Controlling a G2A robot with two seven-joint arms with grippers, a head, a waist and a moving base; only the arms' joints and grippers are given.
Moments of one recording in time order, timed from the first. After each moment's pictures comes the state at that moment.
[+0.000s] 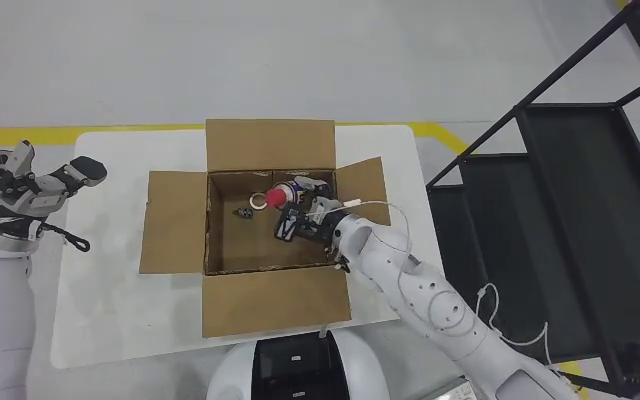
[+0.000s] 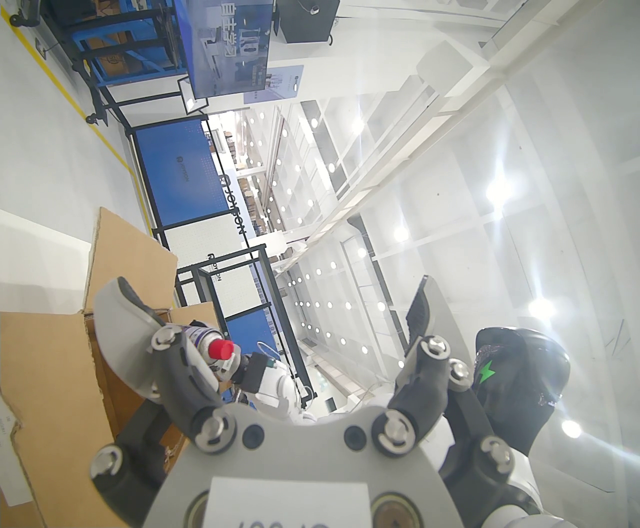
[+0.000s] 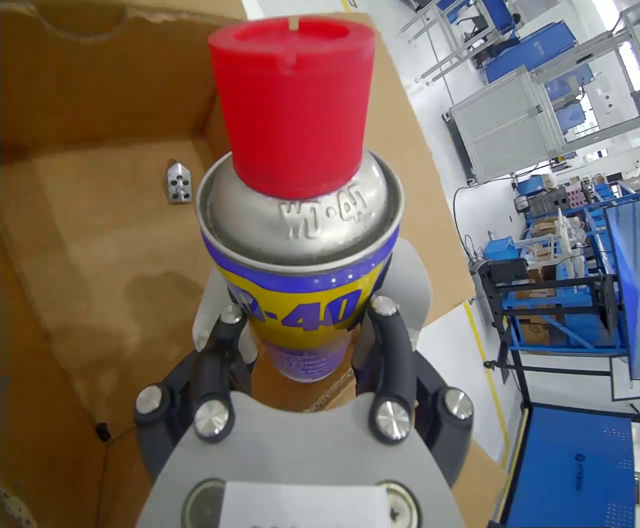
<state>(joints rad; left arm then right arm) 1.20 -0.99 -1.75 -1.26 -0.84 -0.37 -1.13 -1.17 -1.25 0.90 -1.67 -1.93 -0.27 0.33</state>
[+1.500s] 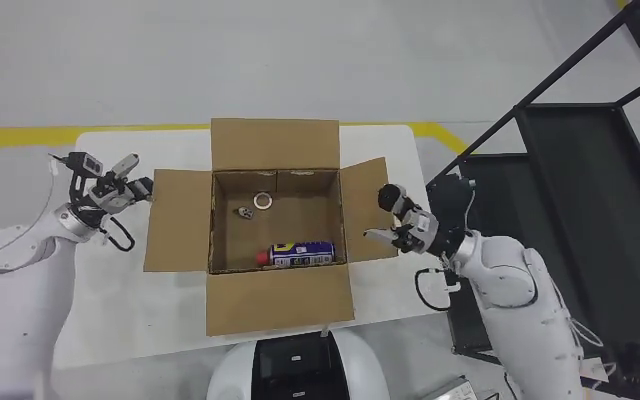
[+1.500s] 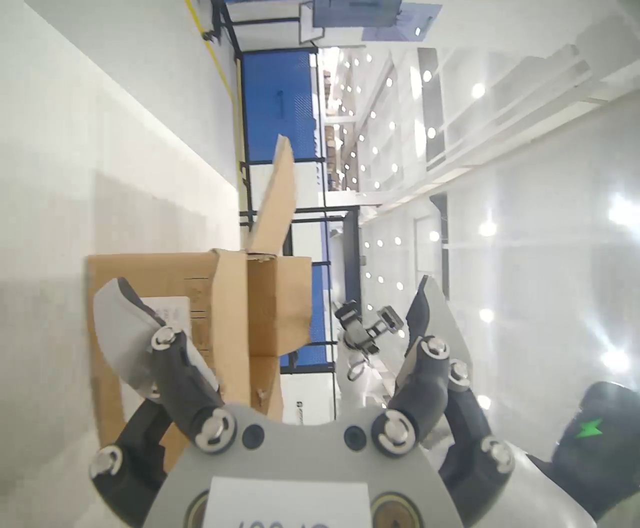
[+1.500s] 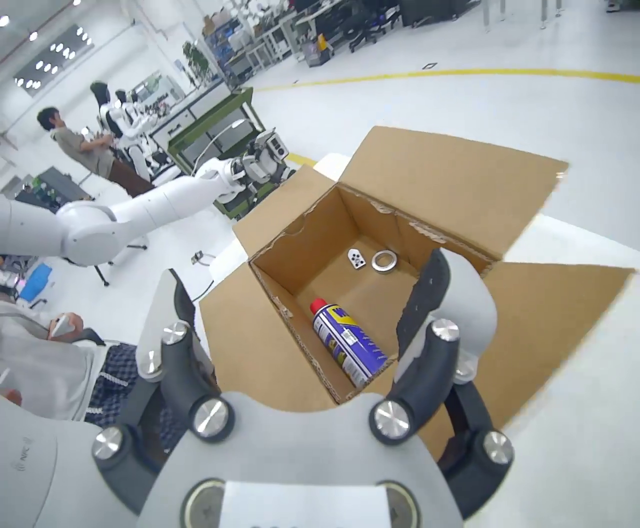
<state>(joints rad) 0.96 -1.02 -1.48 -0.92 -0.60 -0.36 -1.23 -1.63 -1.15 1.68 -1.94 -0.34 -0.73 0.61</state>
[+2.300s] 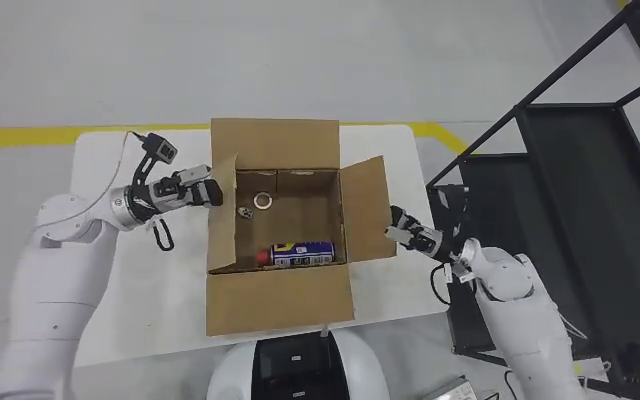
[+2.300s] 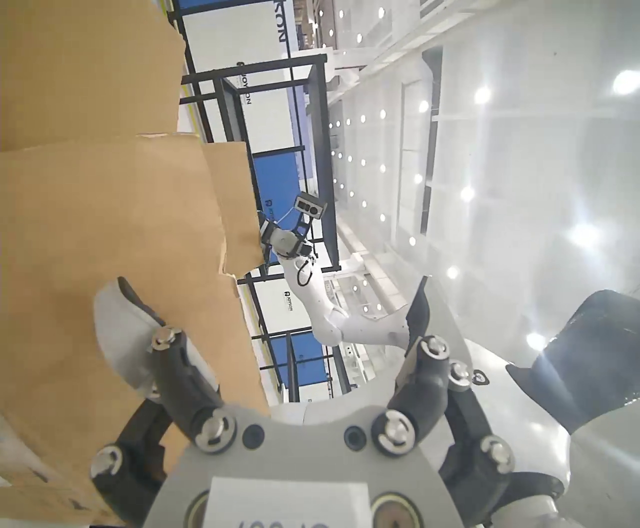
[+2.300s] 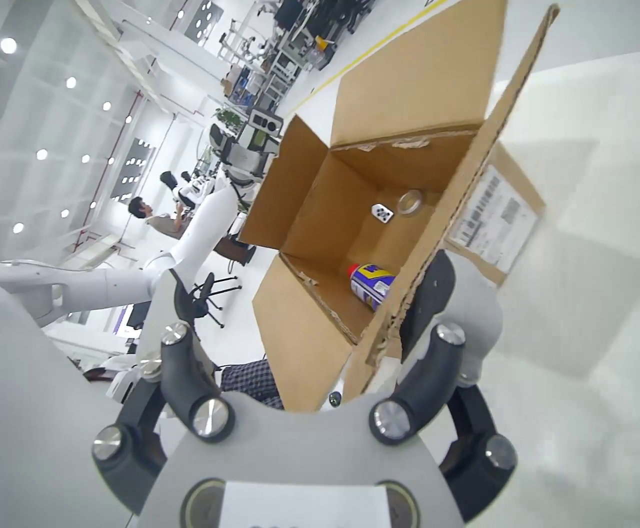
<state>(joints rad) 0.96 -1.05 -1.29 -1.22 -0.58 -0.26 -1.29 -1.56 -1.12 1.58 -1.66 0.14 -0.71 0.89</state>
